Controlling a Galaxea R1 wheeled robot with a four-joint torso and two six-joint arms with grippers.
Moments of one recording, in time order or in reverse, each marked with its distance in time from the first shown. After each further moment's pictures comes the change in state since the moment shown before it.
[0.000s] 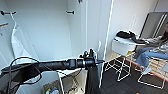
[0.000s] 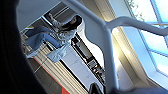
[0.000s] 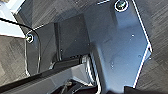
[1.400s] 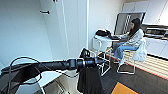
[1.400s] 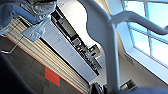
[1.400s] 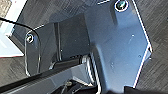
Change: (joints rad) left arm 0.000 -0.001 0.008 0.001 -0.002 -0.003; right arm 0.000 0.000 0.000 0.000 0.000 -0.001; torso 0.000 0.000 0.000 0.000
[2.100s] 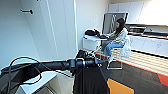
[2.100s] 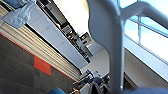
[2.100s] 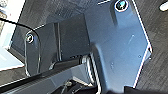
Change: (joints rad) left arm 0.000 -0.002 0.005 0.000 -0.001 0.000; right arm 0.000 0.000 0.000 0.000 0.000 0.000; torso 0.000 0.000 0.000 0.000
